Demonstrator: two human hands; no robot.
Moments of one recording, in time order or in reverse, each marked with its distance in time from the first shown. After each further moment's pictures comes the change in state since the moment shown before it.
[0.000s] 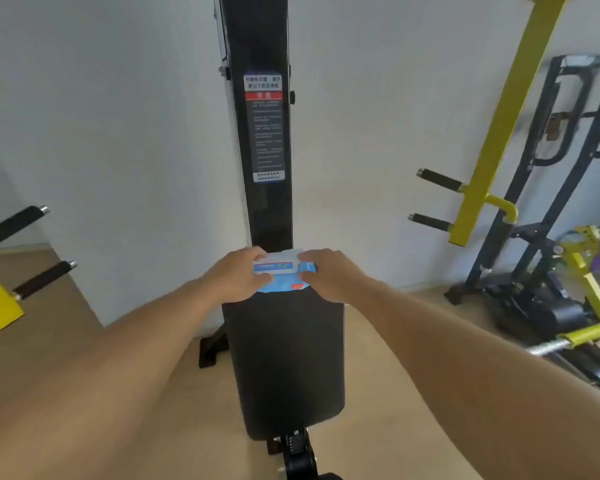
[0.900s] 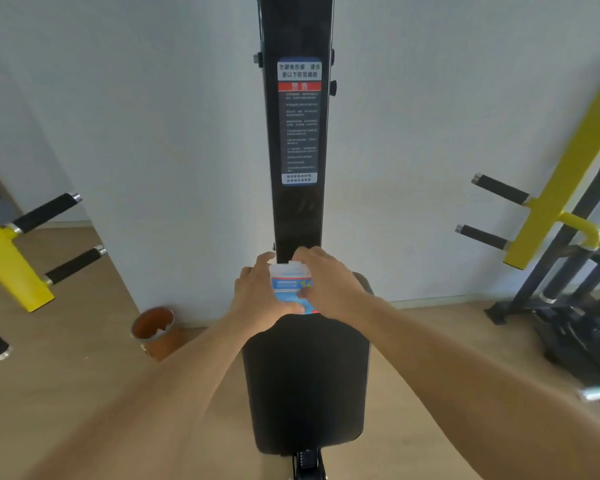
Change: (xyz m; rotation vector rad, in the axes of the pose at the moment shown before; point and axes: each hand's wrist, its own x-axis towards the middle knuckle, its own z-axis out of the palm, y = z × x) left_hand 0.016 -0.010 0.044 -0.135 0.261 -0.176; right_hand 0.041 -0.024 0.014 -0.088 -0.003 -0.239
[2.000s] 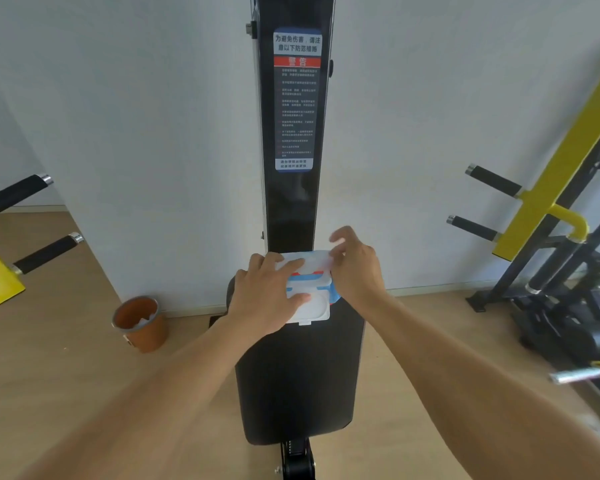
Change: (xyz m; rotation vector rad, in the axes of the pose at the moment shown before) left_hand 0.001 0.003 0.022 0.419 0.056 0.225; right_hand 0.008 0.043 0.011 0.276 0.333 0.366
